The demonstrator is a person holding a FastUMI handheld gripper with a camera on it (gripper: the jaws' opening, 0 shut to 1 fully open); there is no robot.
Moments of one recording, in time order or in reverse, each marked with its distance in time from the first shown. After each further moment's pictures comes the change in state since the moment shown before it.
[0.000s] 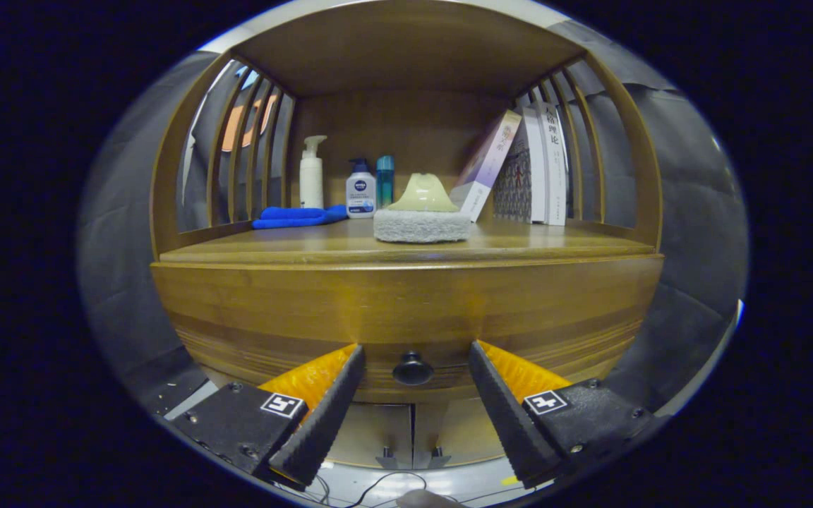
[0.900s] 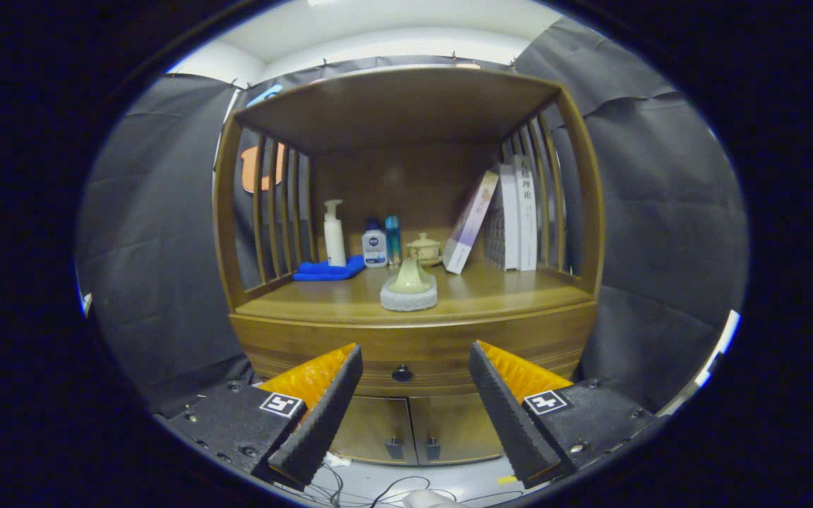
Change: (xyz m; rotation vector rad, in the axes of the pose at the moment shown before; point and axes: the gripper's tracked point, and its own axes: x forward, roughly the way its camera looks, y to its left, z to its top) arm -0.159 -0.032 0.086 0.025 -0.127 0.100
